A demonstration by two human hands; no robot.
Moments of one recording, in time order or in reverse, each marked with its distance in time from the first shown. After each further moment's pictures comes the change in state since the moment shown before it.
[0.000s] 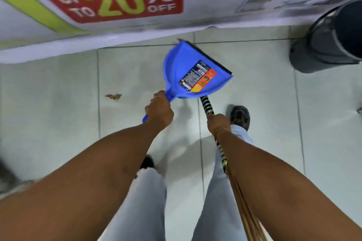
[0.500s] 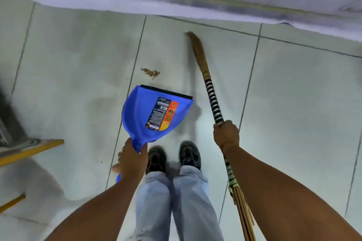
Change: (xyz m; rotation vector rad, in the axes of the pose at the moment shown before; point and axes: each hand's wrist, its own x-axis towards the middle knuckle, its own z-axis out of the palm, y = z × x) left_hand -0.043 -0.293 0.067 -0.351 0.131 -0.662; right_hand 0.027 -0.054 0.200 -0.080 0.119 -0.132
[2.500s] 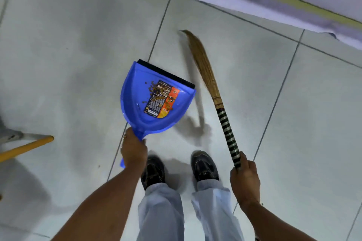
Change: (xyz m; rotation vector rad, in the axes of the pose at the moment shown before) left_hand 0.170 -0.037 0.034 -0.174 -0.034 -0.008; right_hand 0.014 0.043 0.112 -0.357 0.121 -0.241
